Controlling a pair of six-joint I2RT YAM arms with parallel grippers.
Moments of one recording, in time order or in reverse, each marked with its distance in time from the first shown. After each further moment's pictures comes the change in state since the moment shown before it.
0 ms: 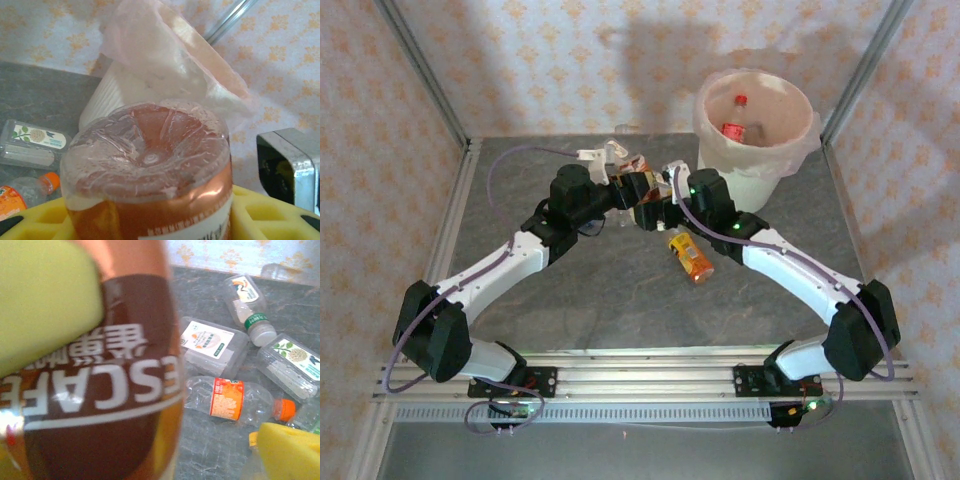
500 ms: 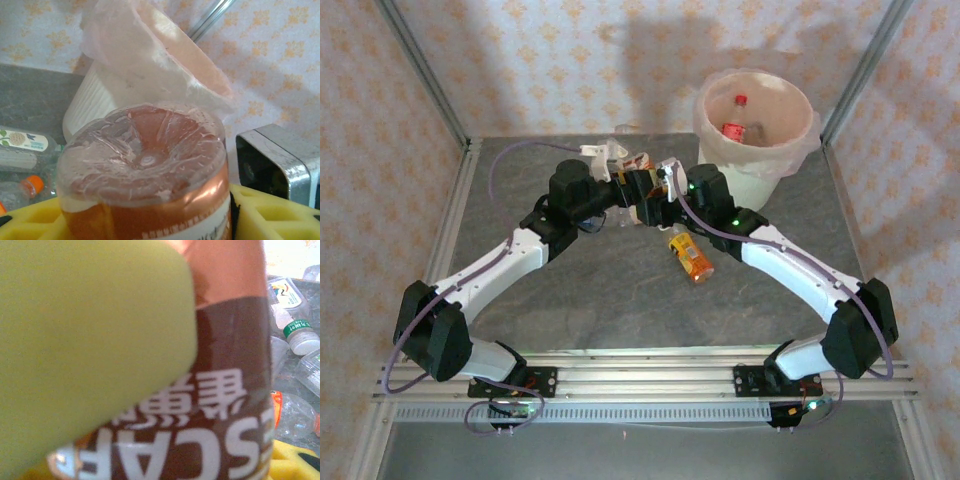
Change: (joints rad) left arm 0.001 0.004 0.046 -0.032 0.050 0.001; right arm 0.000 0.015 0.040 0.003 -0.109 0.023
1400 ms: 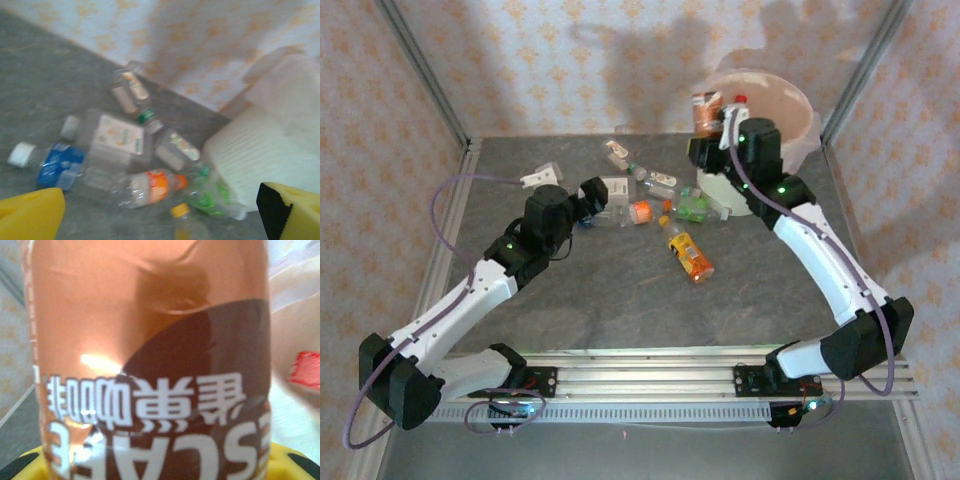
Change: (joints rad) left arm 0.000 -0.288 -0.154 -0.387 -0.642 -0.109; right arm -0.261 -0.019 0.303 -0.199 0.236 0.002
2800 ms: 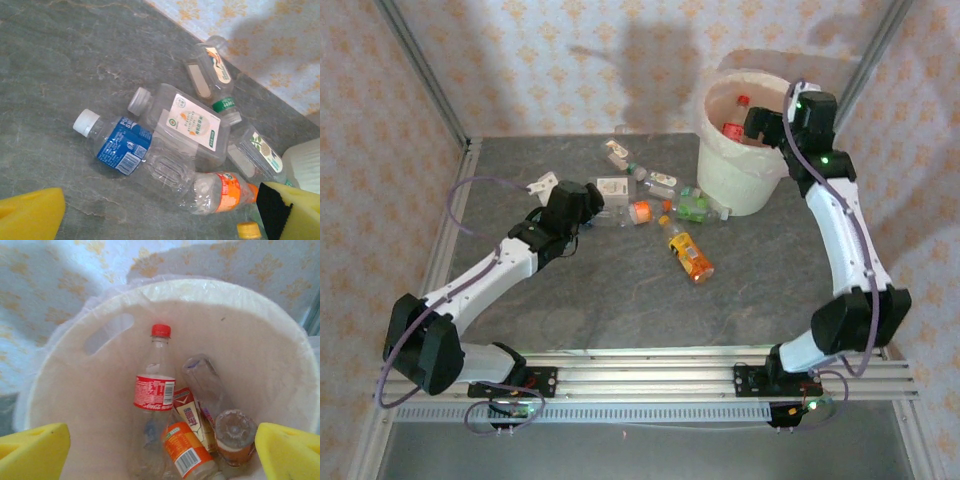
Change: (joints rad) left arm 0.055 0.212 0.042 -0.096 -0.090 -0.153; right arm -0.307 0.079 0.139 -0.130 0.061 0.004
